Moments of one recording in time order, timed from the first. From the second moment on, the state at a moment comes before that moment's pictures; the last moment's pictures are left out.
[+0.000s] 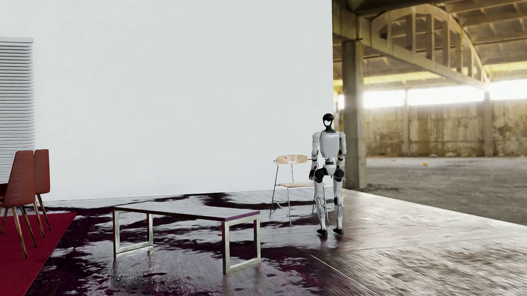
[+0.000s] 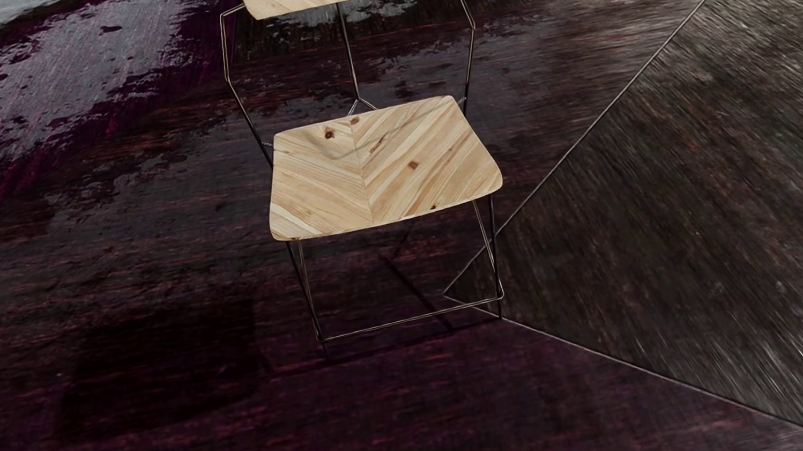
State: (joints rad) body -0.04 0.02 0.00 0.00 0.07 0.02 0.07 0.02 0.04 0.26 0.17 -0.01 -0.02 -0.26 -0.23 0.12 -0.12 0.00 -0.05 -0.52 0.47 0.86 0.93 0.82 -0.80 0.25 0.08 0.02 -0.09
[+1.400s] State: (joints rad) body -0.01 0.05 0.00 0.00 0.08 0.03 0.06 0.01 0.05 0.28 0.19 0.02 0.02 -0.28 -0.25 0.14 -0.16 0.00 -0.06 -0.54 0.54 0.90 0.96 0.83 -0.81 0.24 0.08 0.01 -0.07
